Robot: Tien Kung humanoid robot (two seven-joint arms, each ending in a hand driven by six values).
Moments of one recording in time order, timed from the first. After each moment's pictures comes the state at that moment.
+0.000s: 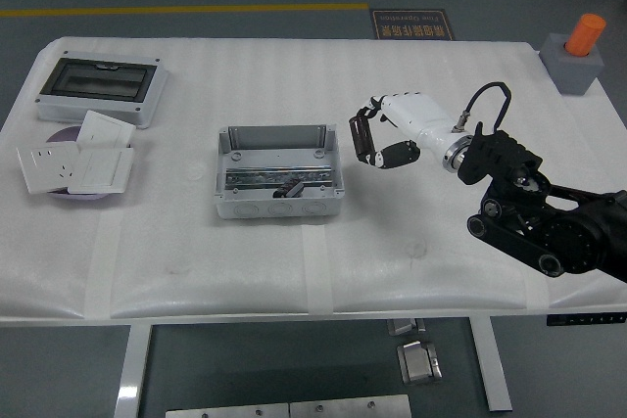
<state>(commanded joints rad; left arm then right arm) -0.02 0.17 -0.77 -0.18 1.32 -0.06 0.23 0.82 -0.40 0.39 1.13 -1.68 -0.30 -0.08</state>
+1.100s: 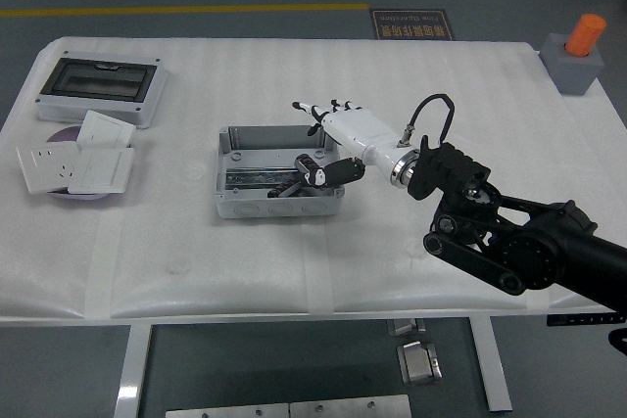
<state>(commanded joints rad) -0.03 0.18 -0.77 -0.18 1.31 -0.06 0.23 0.80 -0.29 0.40 1.16 -1.74 -0.23 -0.10</state>
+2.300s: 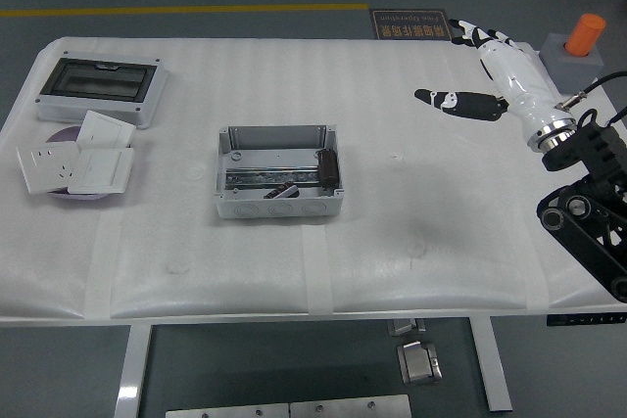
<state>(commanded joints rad) 0.00 0.17 -0.87 -0.18 1.39 -0.06 0.26 0.45 -0.52 1.00 1.38 -1.80 -0.28 -0.08</state>
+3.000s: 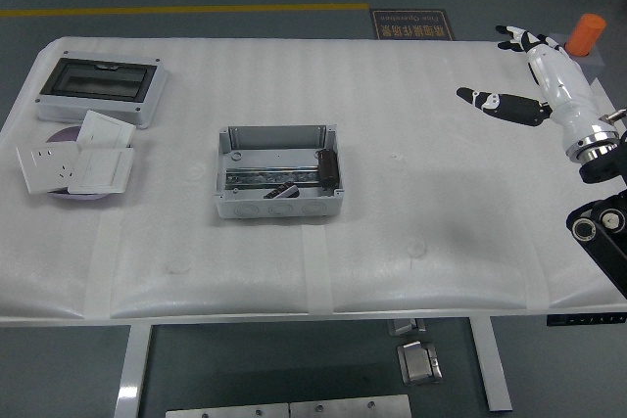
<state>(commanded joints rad) -0.01 0.19 -0.88 -0.18 1.41 -0.06 0.25 0.32 -0.53 1.16 1.42 -1.81 -0.28 -0.07</state>
